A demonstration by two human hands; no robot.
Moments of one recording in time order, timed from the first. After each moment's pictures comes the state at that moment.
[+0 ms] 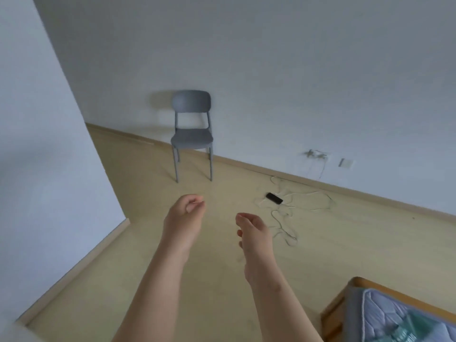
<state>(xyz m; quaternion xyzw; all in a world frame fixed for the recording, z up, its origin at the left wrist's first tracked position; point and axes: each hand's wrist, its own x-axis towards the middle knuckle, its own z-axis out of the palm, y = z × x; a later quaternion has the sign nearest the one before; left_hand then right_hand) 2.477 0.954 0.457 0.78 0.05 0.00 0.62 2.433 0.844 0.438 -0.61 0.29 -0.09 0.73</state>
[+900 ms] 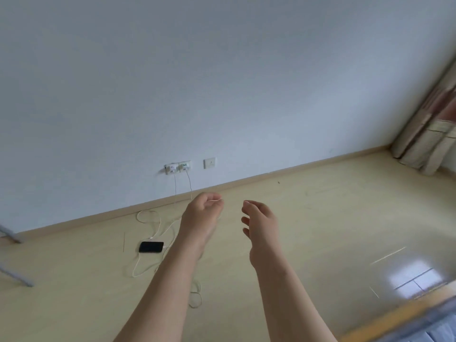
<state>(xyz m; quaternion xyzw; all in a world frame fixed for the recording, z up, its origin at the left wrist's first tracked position) 2.748 0.332 0.446 0.74 -0.27 -0.31 0.53 2.655 0.283 0.436 -0.43 0.51 -0.35 0.66</state>
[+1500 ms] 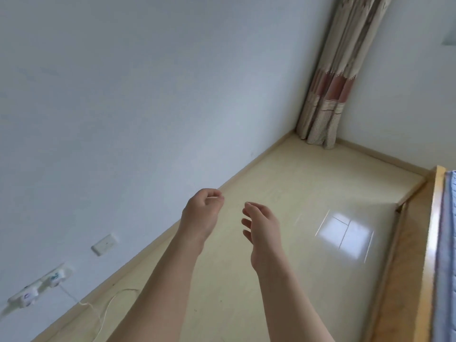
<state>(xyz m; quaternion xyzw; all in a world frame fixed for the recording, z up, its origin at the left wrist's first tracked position) 2.775 -0.176 0.442 0.65 -0.45 -0.43 0.43 2.665 -0.163 0.431 -0.28 0.59 -0.50 0.57</state>
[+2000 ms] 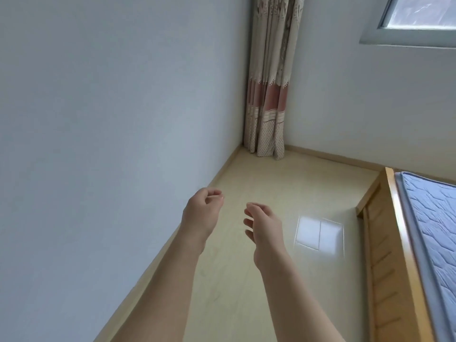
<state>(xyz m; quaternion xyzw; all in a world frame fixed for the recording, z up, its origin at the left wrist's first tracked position) 2.558 -0.541 0.458 0.57 -0.56 -0.47 0.38 2.454 -0.502 0.436 -0.19 0.61 -0.59 0.49</state>
